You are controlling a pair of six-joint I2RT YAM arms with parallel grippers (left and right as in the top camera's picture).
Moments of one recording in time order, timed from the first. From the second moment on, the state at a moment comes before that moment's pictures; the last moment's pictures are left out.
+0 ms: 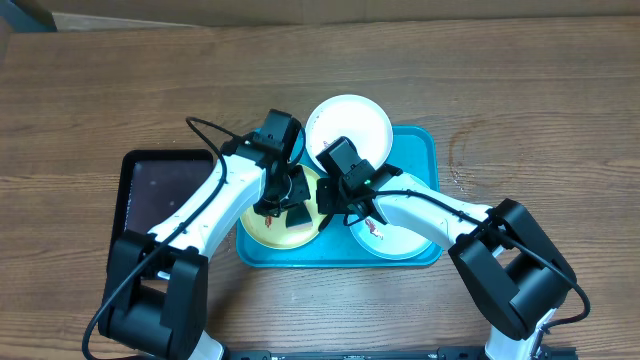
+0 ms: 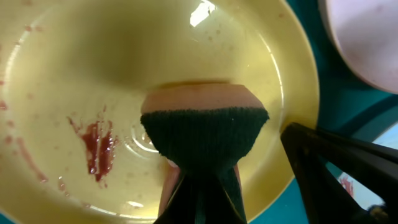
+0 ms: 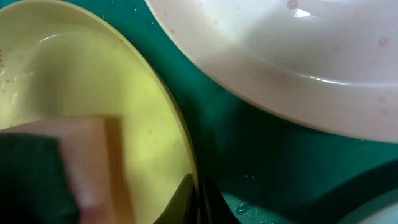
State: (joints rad) left arm -0.37 1.74 1.14 -0.83 0.12 -0.62; right arm 0.71 1.93 1.16 -0.37 -0.11 0.65
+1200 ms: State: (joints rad) left arm -0.38 1.73 1.23 -0.77 -0.21 -0.61; right arm 0.71 1.93 1.16 -0.36 -0.12 0.65
